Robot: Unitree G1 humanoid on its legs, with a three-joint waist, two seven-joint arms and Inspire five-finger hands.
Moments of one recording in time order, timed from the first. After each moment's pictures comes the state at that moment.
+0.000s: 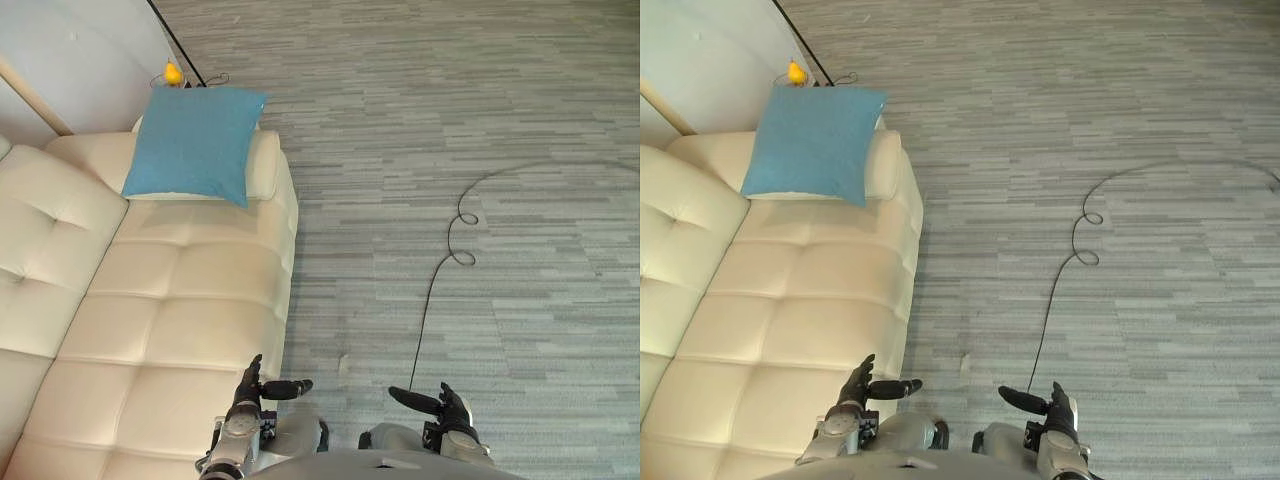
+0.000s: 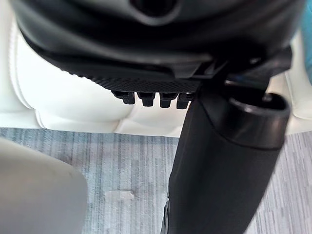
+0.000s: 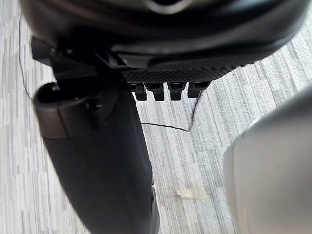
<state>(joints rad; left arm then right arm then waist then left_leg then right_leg) 0.06 0.04 0.02 0.86 0.03 -0.03 0.15 0.02 0.00 -0.21 0.95 0.03 0.01 -0.24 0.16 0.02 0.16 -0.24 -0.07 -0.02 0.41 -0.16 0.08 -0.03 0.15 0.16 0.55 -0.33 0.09</state>
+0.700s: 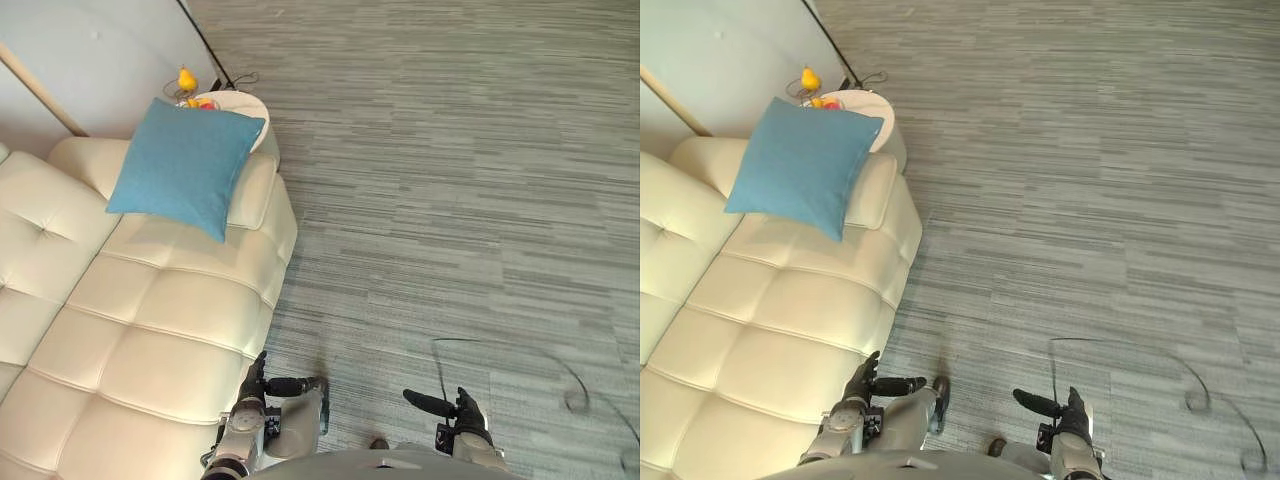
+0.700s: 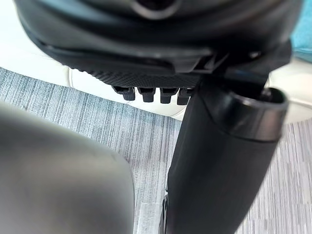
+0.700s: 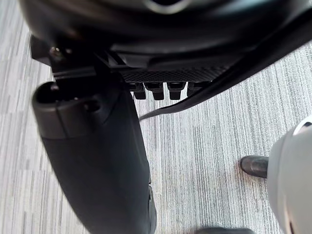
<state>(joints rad) 0.06 0.03 0.00 0.86 0.04 -0.02 0.16 0.06 -0.05 -0.24 0.97 0.00 0.01 -0.24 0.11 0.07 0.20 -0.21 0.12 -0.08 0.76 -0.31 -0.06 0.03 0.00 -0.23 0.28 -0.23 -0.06</state>
